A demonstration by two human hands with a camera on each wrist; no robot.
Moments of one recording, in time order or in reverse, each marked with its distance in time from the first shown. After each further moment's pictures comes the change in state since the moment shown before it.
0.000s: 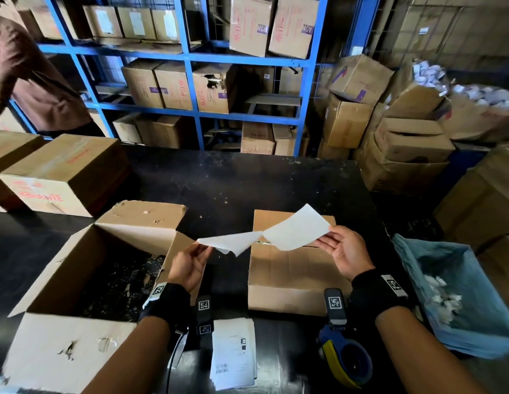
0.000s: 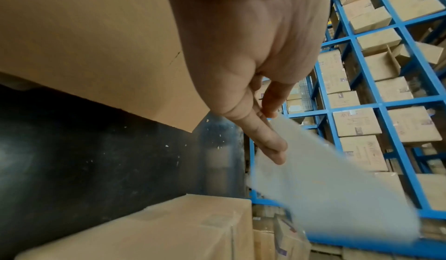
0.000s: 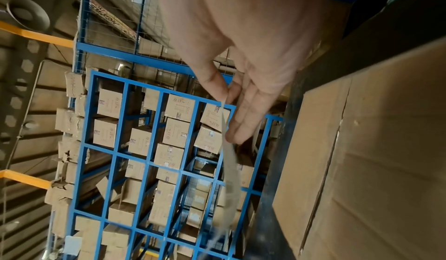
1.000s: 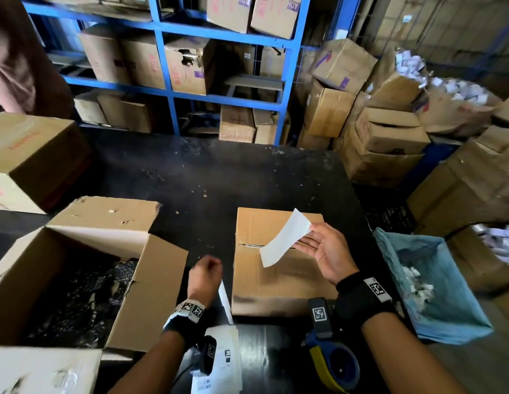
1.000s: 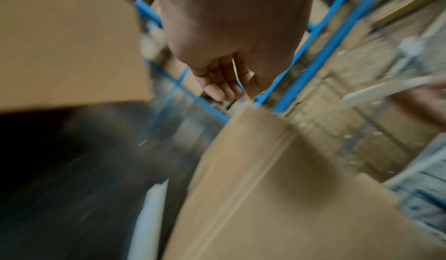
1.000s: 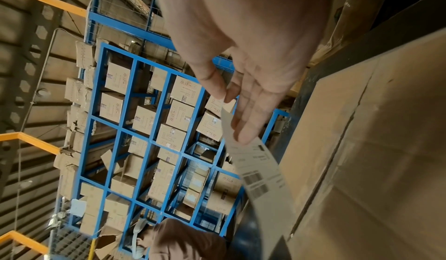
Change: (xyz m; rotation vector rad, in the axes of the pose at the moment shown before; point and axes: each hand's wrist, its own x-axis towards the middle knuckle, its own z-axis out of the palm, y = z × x) left_hand 0.020 -0.087 0.008 1.448 0.045 0.410; right_hand 0.018 0.009 0.020 -0.156 -0.018 -0.011
